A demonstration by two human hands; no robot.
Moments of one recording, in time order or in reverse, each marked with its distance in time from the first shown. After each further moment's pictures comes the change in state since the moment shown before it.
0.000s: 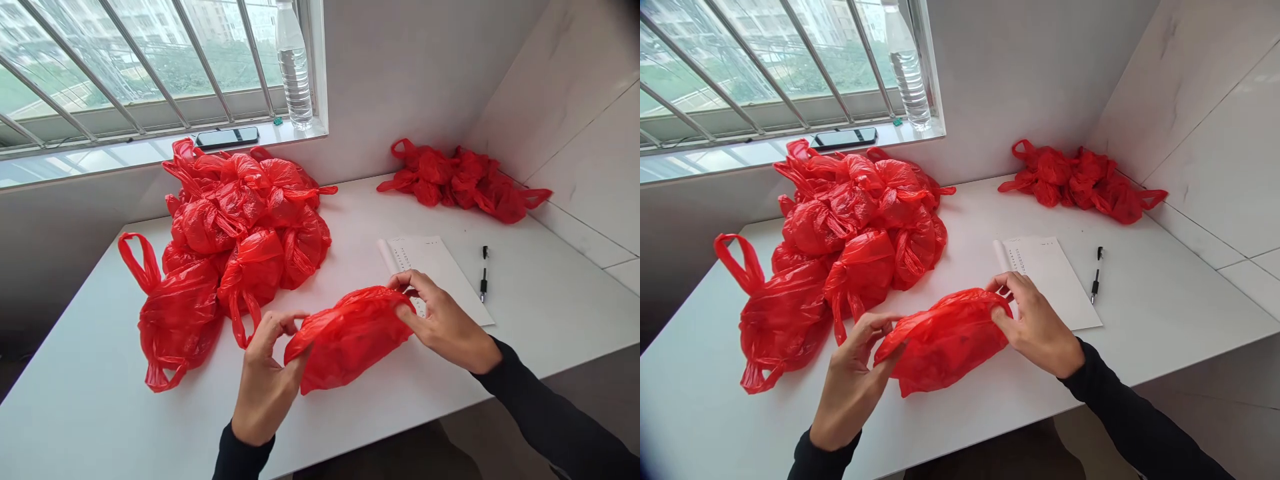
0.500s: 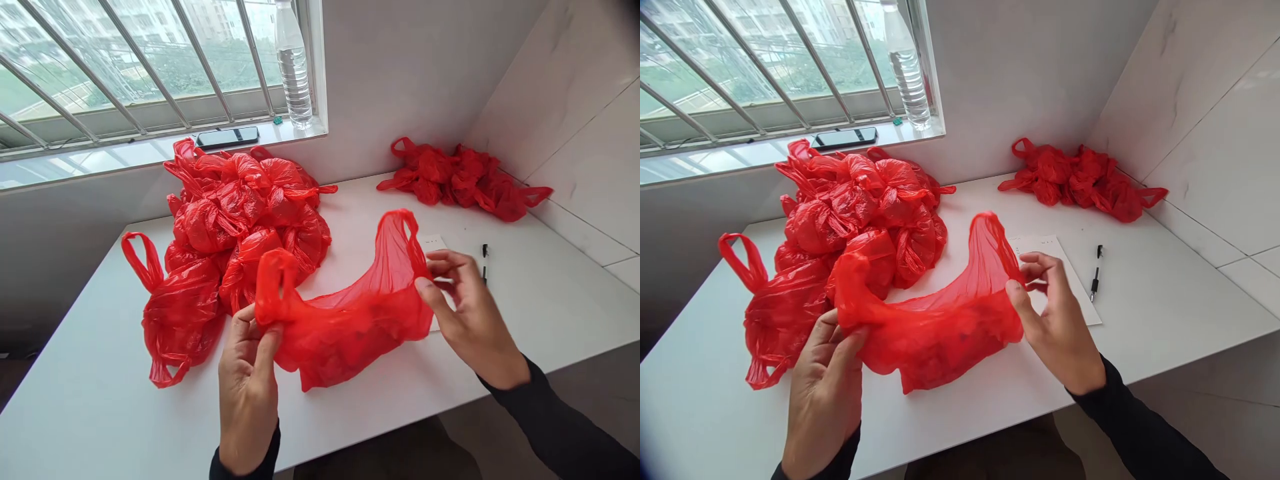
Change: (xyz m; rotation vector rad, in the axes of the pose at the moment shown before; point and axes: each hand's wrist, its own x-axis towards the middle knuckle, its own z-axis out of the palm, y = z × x) left_hand -0.003 0.031 -0.006 -0.423 0.257 -0.218; right_hand -0.019 -0.010 -0.008 0.215 0.420 0.002
